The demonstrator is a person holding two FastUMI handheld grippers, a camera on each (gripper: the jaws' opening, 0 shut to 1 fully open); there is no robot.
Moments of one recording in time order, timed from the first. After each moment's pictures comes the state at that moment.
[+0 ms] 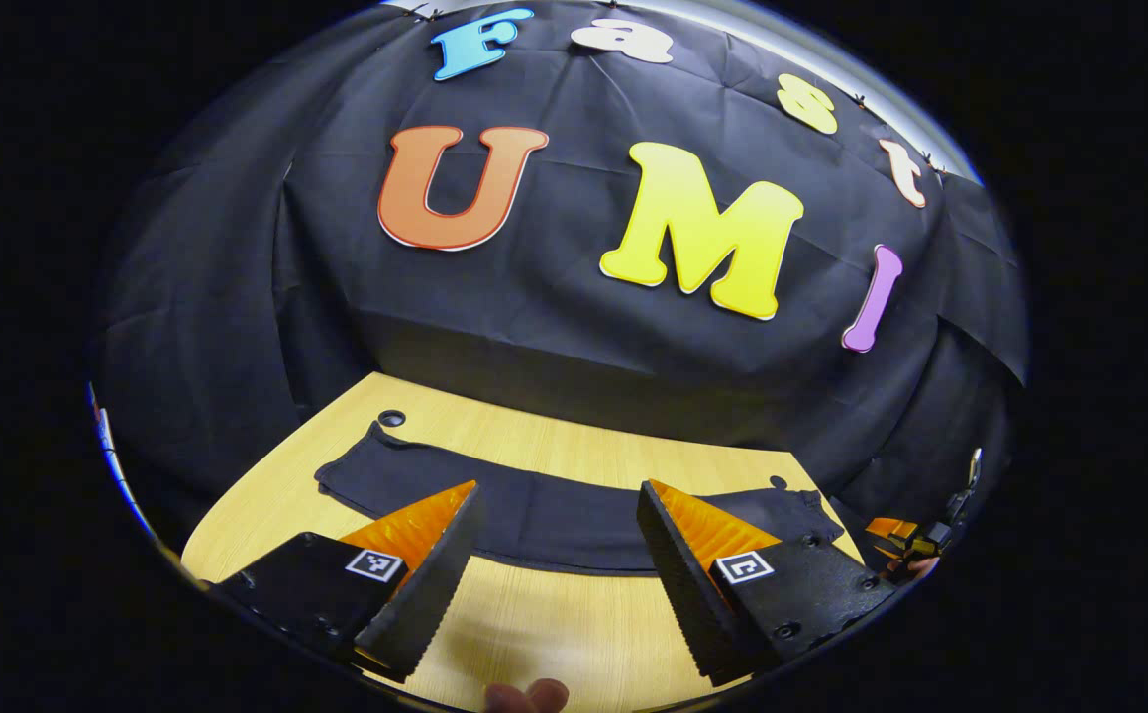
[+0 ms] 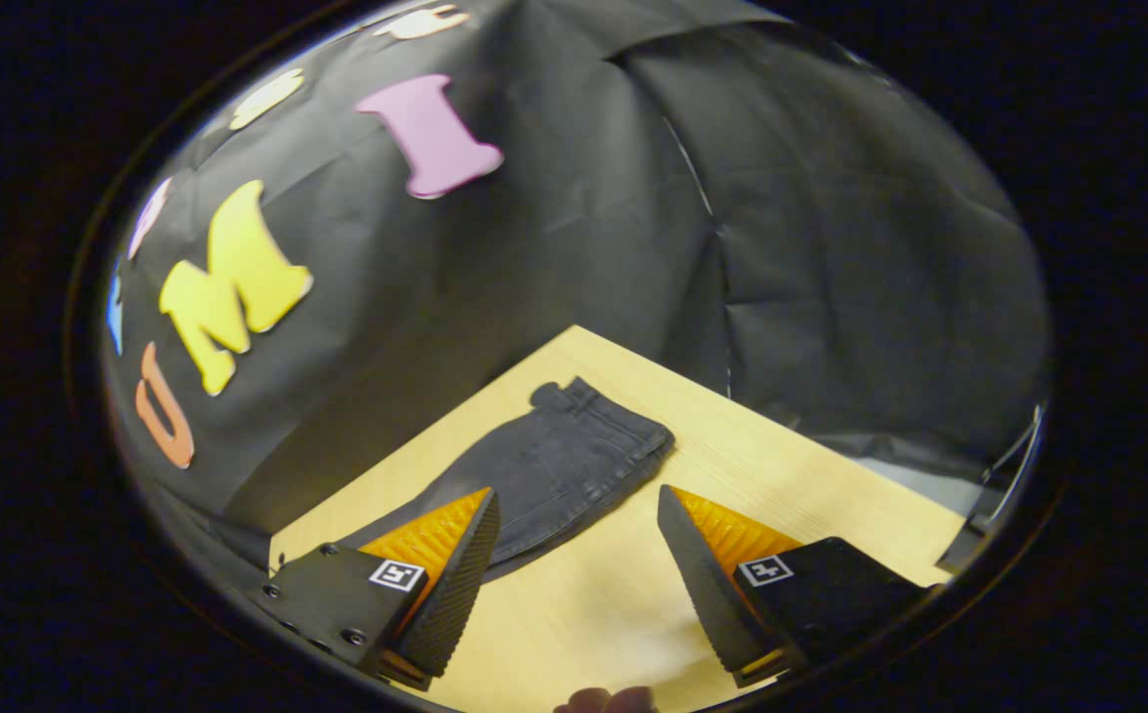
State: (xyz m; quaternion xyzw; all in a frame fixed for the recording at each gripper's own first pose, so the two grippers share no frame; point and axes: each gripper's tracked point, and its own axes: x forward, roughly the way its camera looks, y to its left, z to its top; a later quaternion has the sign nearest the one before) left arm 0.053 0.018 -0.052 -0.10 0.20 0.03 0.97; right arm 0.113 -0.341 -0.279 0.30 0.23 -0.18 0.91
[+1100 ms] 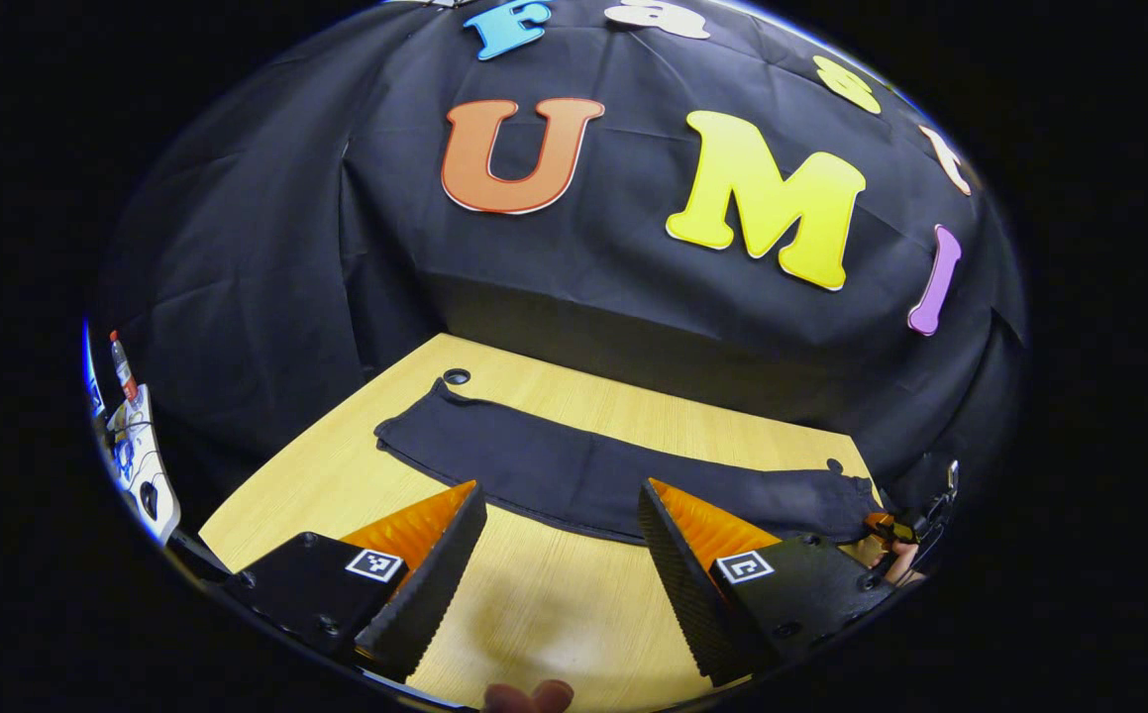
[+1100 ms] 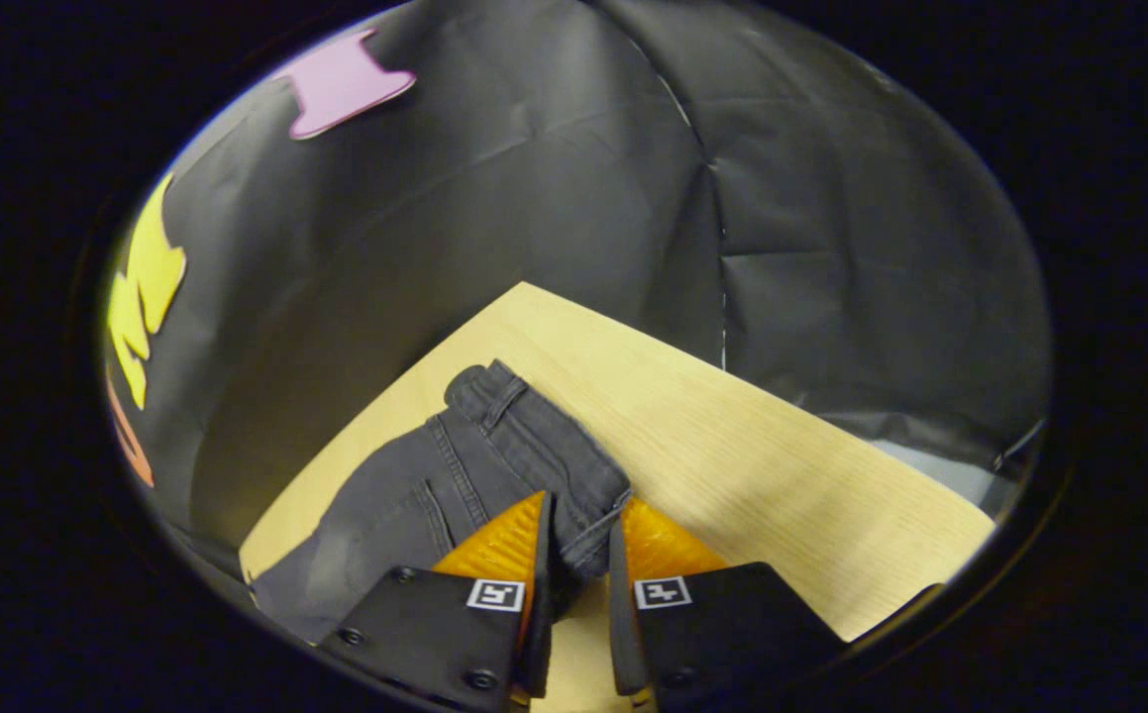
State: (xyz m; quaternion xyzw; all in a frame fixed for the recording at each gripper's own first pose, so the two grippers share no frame) left arm 0.028 0.037 -0.086 -0.11 0.25 0.11 0.95; right arm 0.215 -0.385 -0.365 0.31 0.29 -0.20 0.88
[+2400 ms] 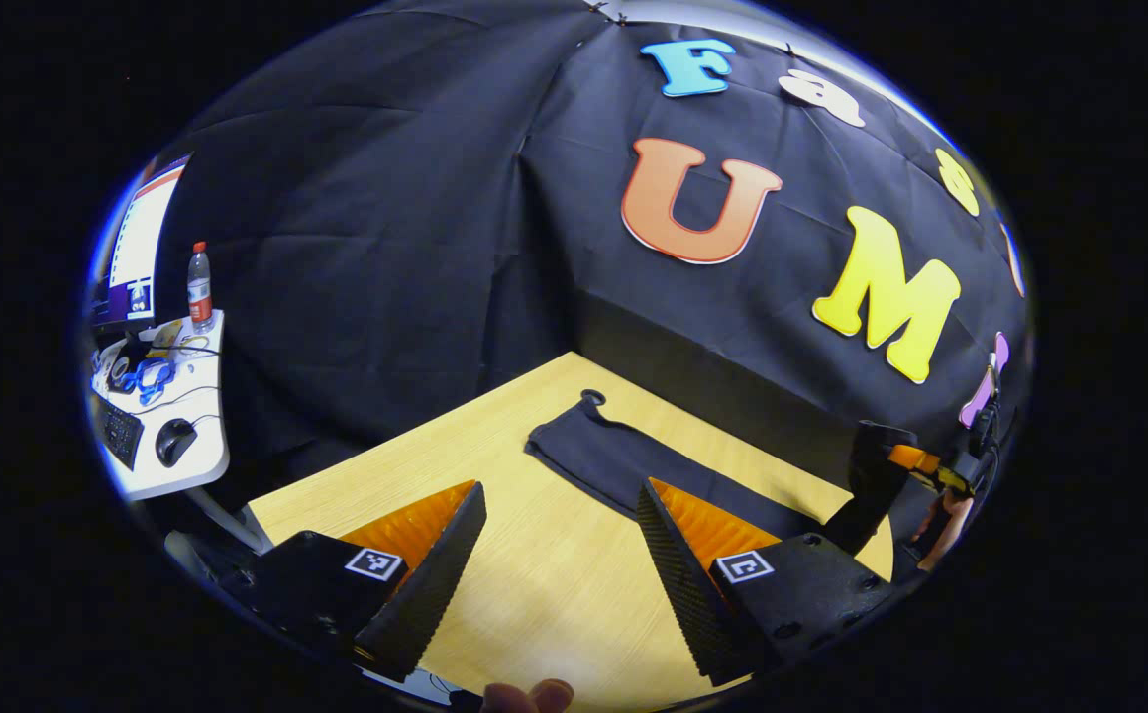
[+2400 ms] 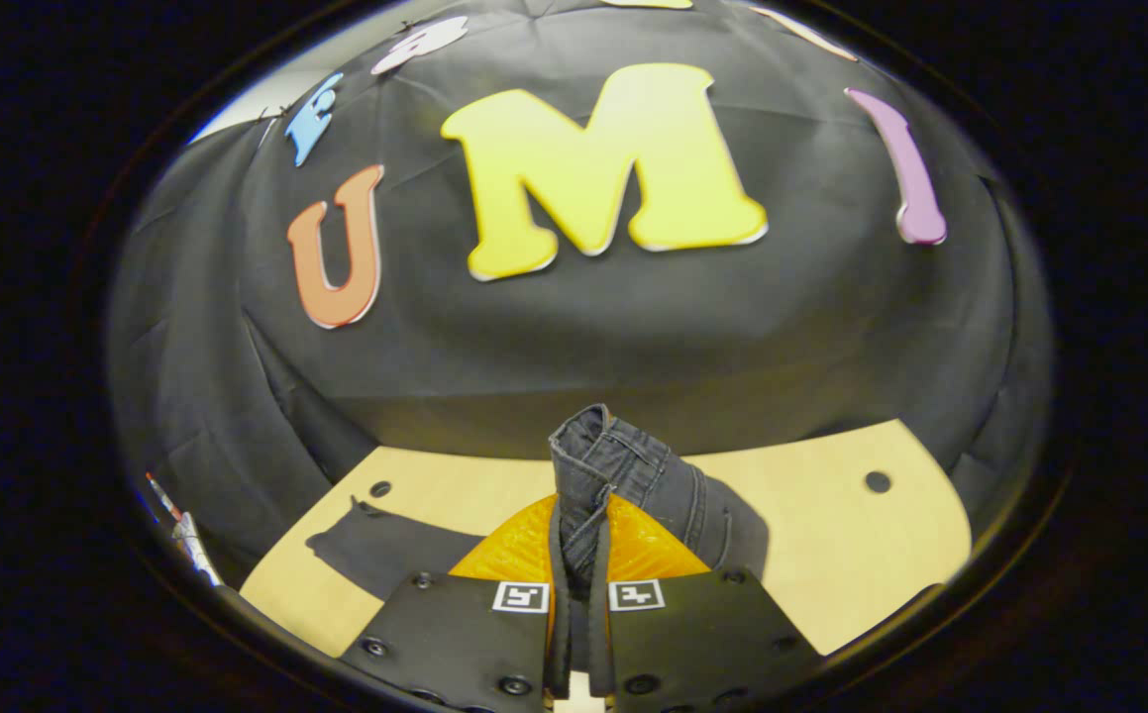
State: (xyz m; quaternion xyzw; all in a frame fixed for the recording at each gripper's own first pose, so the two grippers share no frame) left arm -0.084 0.211 -0.100 -0.20 0.19 0.24 0.93; right arm 0.229 0.072 -0.170 0.07 0.23 0.13 0.96
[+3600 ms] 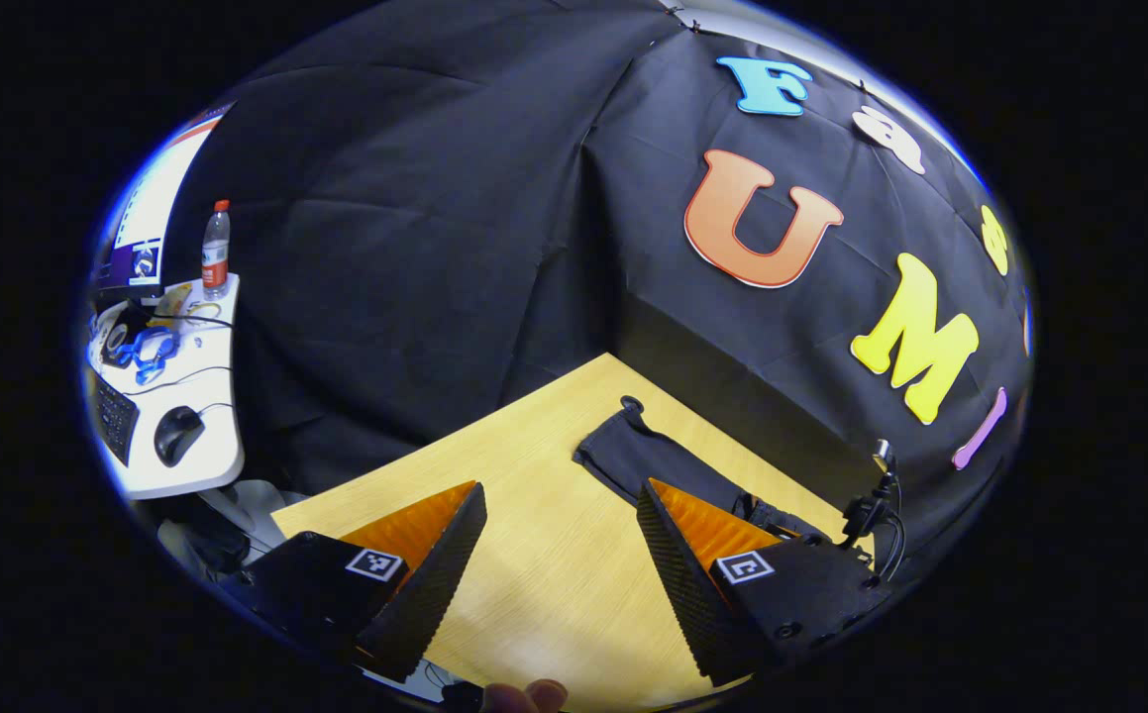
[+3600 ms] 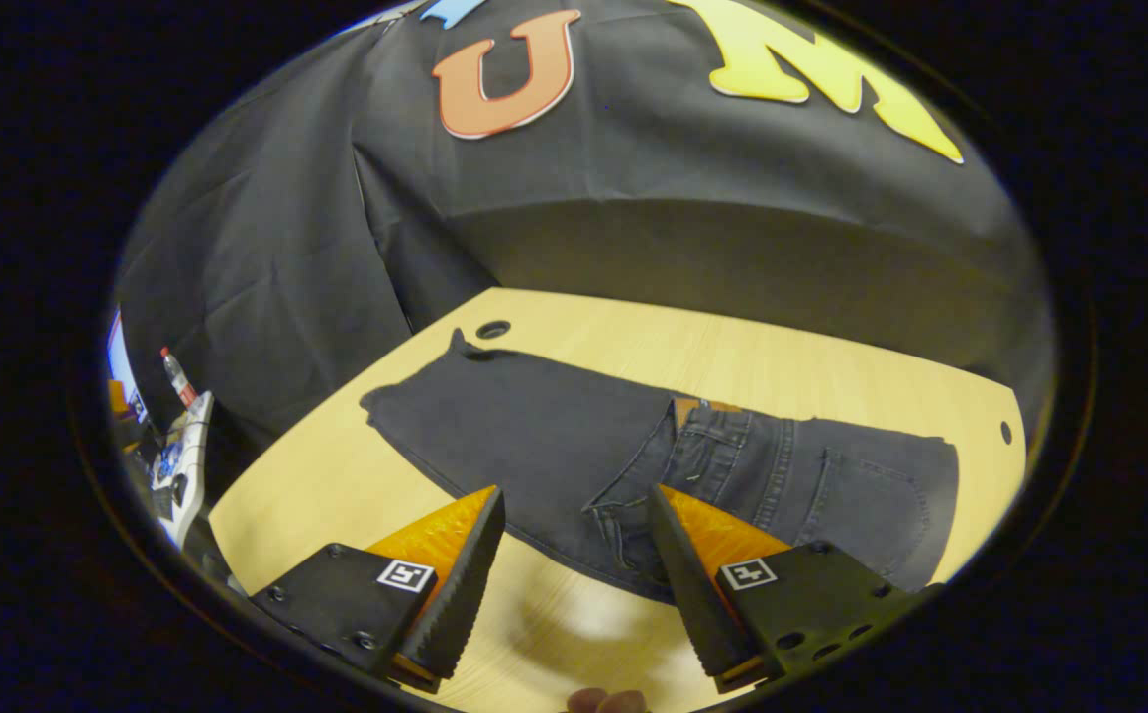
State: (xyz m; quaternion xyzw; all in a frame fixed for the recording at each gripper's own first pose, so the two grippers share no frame) left arm -0.077 0.277 -0.111 -0.27 0.20 0.23 0.91; right arm 0.168 0.215 -0.307 -0.03 0.32 0.25 0.91
